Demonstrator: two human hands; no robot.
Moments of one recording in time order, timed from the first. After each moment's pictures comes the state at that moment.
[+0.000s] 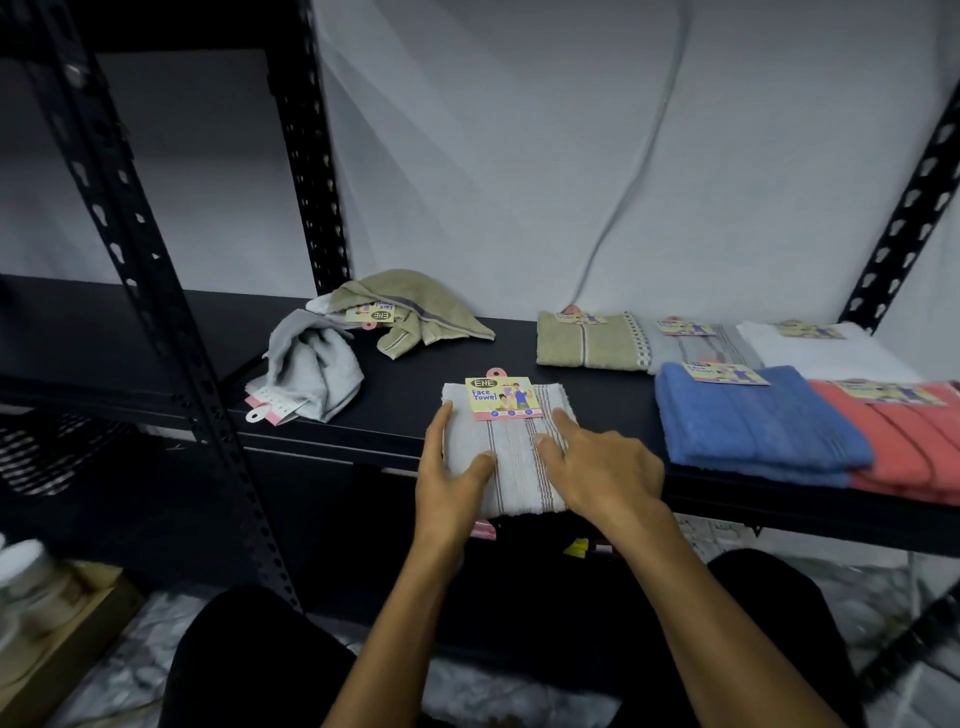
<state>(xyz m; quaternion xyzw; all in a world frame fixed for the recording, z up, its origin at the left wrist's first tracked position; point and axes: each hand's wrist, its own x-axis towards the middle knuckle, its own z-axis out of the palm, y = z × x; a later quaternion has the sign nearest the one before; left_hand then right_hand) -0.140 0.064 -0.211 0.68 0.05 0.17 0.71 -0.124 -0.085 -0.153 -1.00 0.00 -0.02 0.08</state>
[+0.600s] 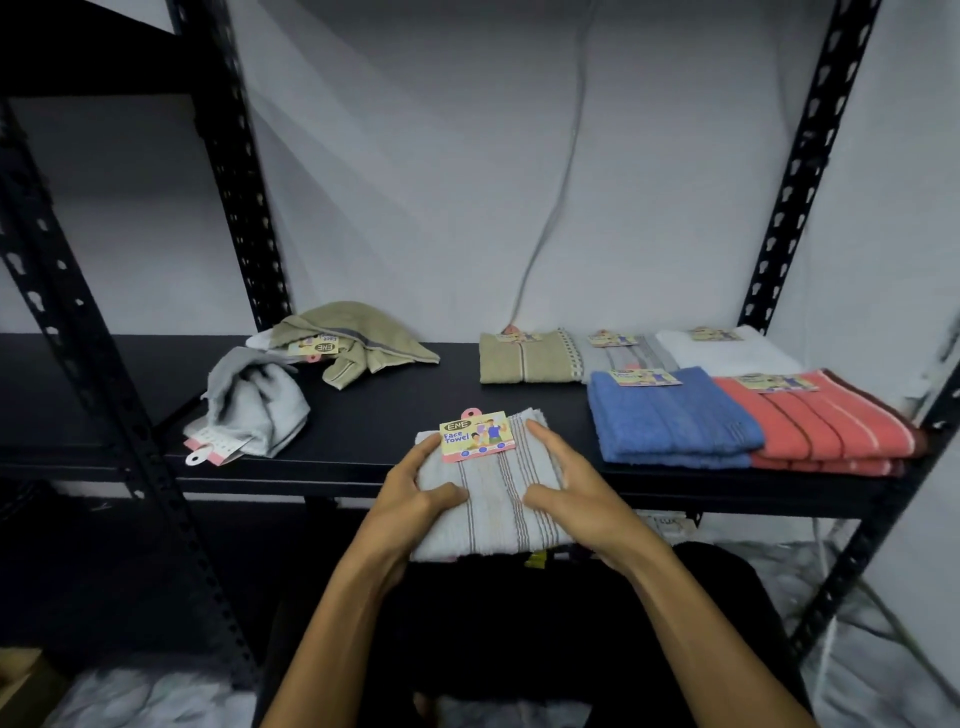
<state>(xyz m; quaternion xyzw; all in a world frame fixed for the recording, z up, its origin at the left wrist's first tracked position) -0.151 0.074 -0.184 0.70 -0.03 -0.02 0.71 -0.157 -0.127 -0.175 -0.80 -0.08 0.04 0.59</state>
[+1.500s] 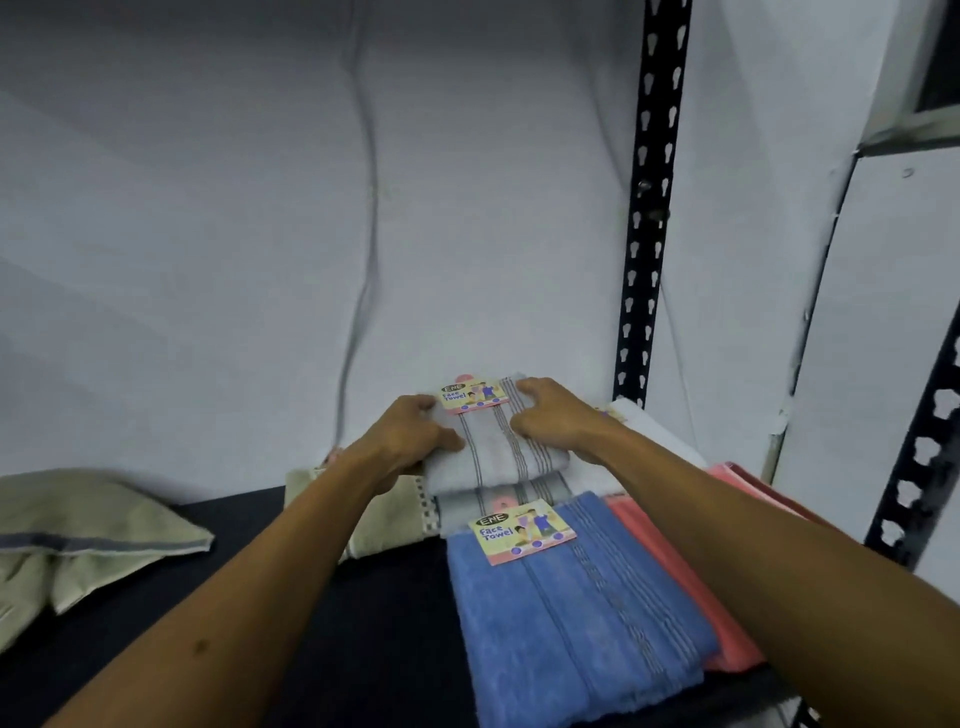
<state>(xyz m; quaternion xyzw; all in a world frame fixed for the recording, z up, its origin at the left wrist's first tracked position) 0.124 -0.131 -0.076 0.81 -0.14 -0.14 0.55 0.081 -0.315 -0.076 -0.90 0.09 -0.06 0.42</state>
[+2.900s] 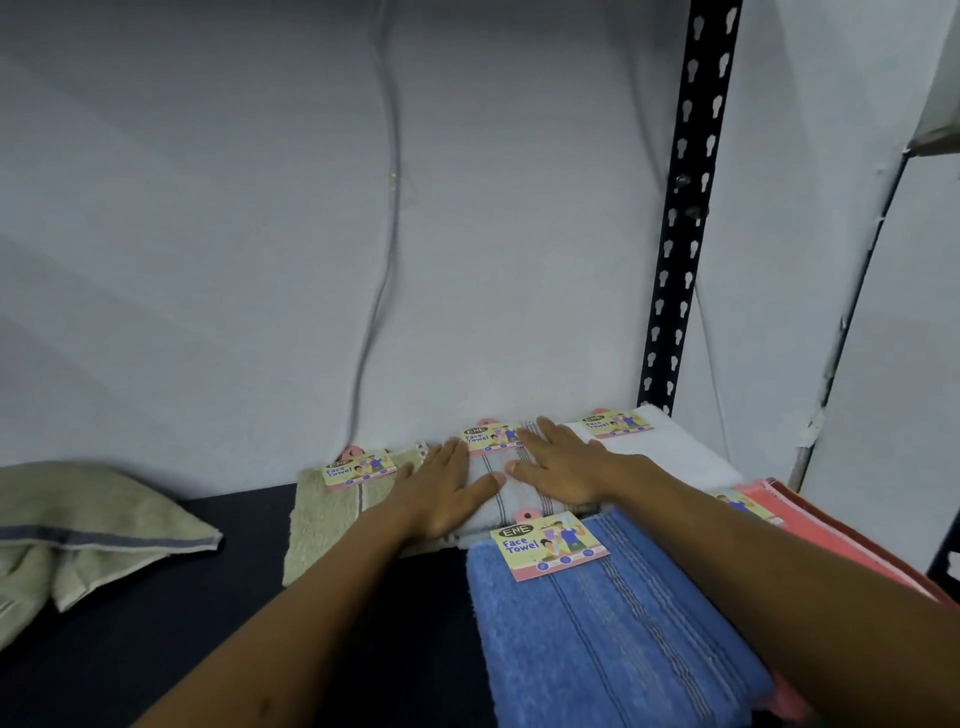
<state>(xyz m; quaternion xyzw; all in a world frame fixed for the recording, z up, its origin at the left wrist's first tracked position) 0.157 -0.136 -0.152 0.94 -0.29 -0.06 0.14 0.108 -0.327 -0.125 -0.99 0.03 0.08 0.07</state>
